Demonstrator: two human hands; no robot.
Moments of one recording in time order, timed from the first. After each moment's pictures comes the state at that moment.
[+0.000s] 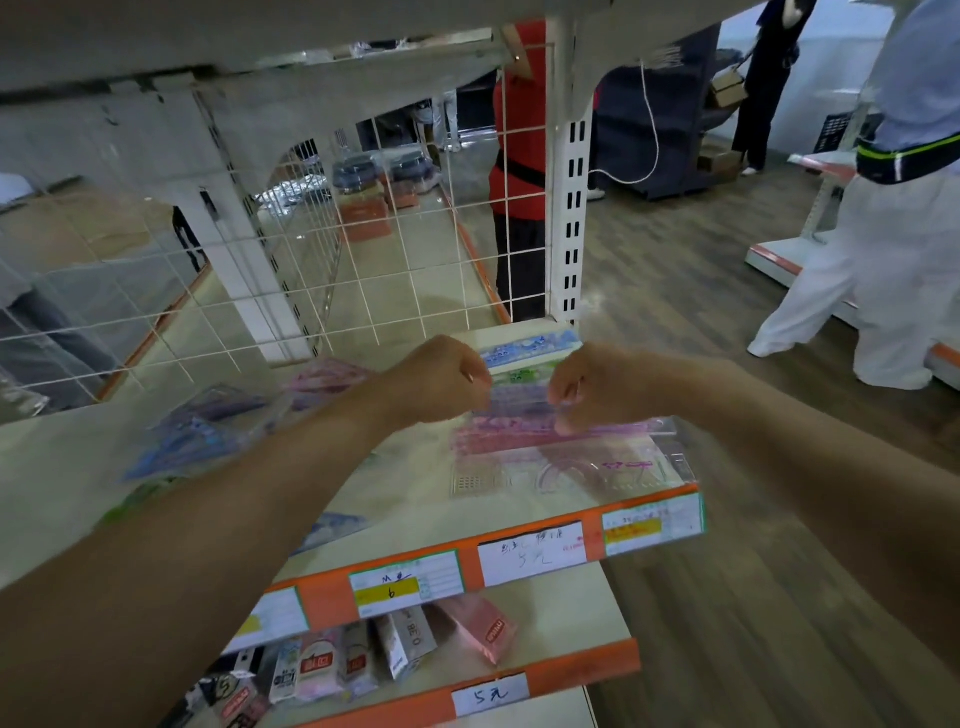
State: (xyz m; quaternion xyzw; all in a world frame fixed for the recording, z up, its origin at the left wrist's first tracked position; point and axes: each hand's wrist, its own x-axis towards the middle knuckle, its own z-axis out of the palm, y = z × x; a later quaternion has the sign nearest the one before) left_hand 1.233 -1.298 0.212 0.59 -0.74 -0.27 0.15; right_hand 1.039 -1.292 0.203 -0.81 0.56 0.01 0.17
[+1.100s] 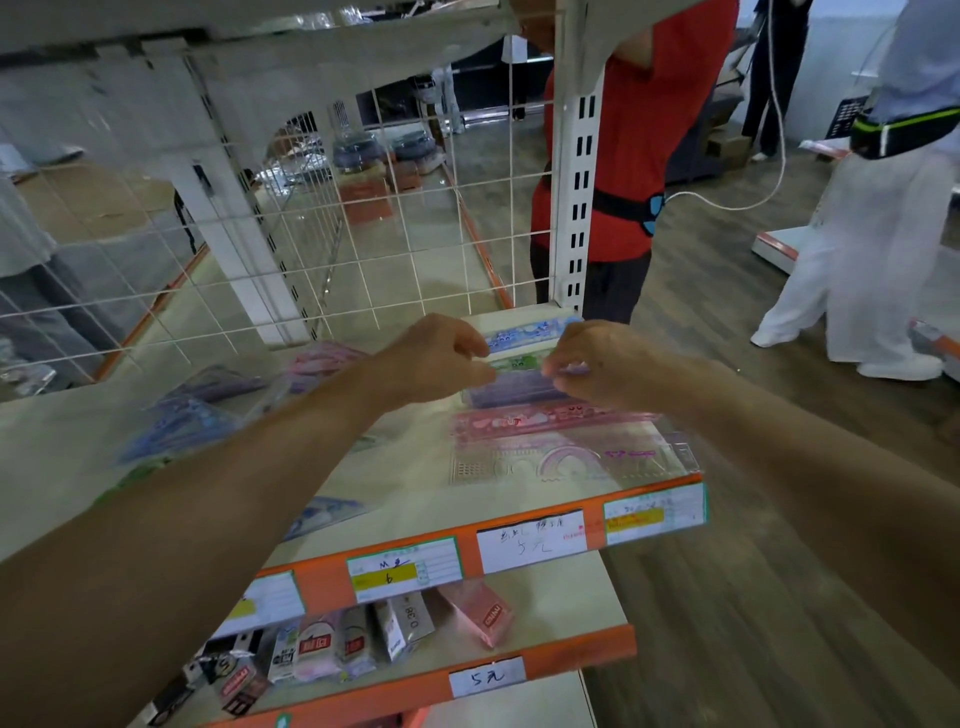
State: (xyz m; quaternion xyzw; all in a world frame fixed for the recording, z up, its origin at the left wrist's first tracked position) left_hand 1.239 -1.305 0.208 0.59 -0.75 -0.25 0.17; right_hand 1.036 -1.307 0.180 -0.84 0.52 -0.09 0.08
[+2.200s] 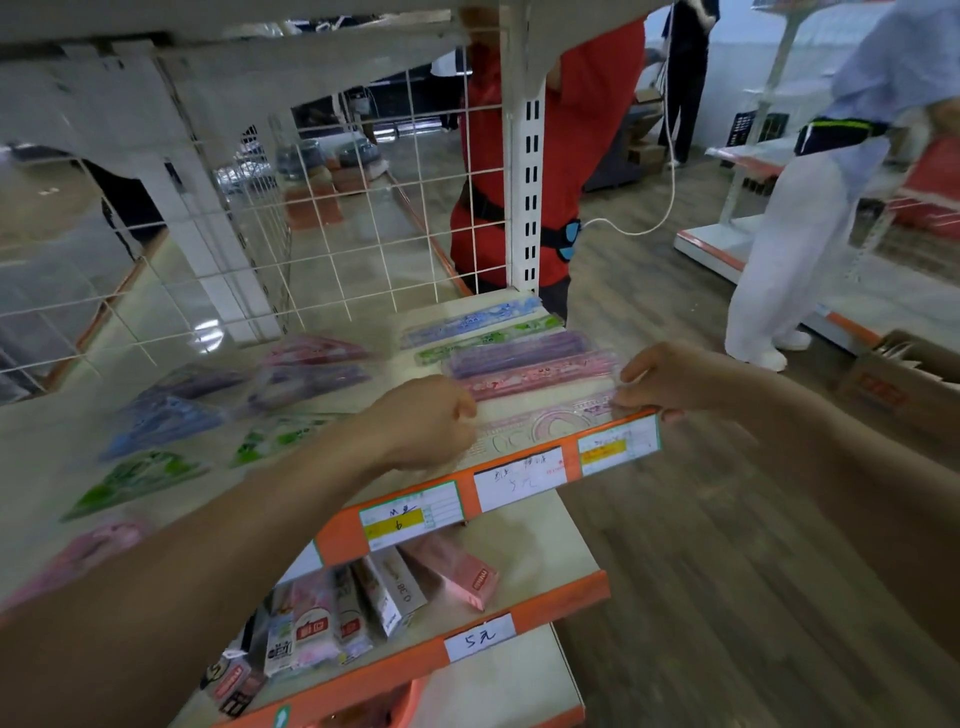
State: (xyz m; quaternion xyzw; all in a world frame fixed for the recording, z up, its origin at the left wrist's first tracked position) left_hand 1.255 -1.235 0.187 0.50 -0.85 -0.17 -0.02; right_hand 0.998 -1.219 0.186 -0.58 0.76 -0.09 0.29
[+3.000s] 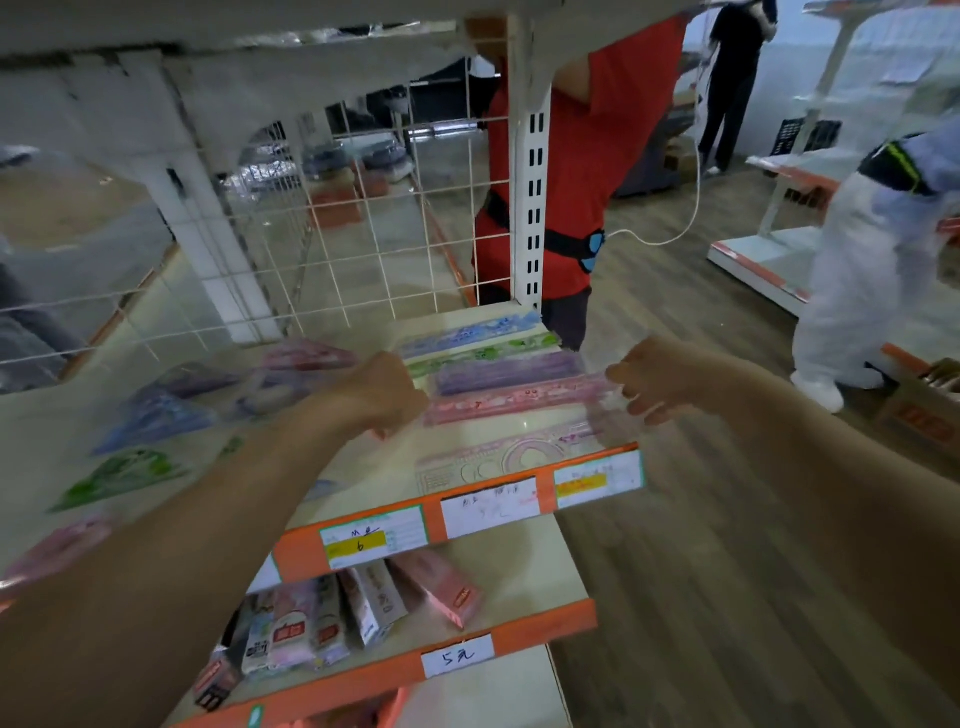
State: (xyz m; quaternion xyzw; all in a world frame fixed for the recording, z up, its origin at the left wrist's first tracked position) left_hand 1.250 -1.273 0.194 0.67 -0.70 -0.25 0.05; right_hand 0.983 -1.263 0.193 -0.49 0.77 -0.14 0.37
